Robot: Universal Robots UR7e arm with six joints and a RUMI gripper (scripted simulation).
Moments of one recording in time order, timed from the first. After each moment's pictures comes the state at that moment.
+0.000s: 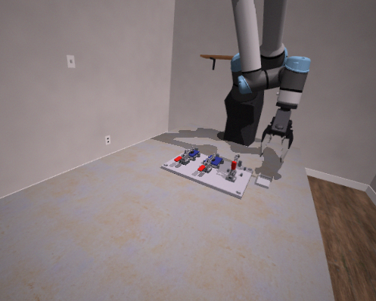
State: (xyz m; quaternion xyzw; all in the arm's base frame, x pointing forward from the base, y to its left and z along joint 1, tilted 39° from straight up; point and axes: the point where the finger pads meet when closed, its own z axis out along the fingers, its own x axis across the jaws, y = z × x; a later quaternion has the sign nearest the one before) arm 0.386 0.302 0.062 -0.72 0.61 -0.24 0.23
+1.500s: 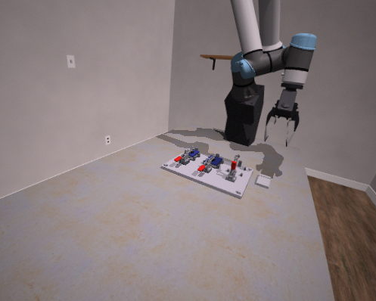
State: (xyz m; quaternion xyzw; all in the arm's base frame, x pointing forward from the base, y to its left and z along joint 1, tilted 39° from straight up) arm 0.343 0.300 0.115 -0.72 0.60 -0.24 0.23
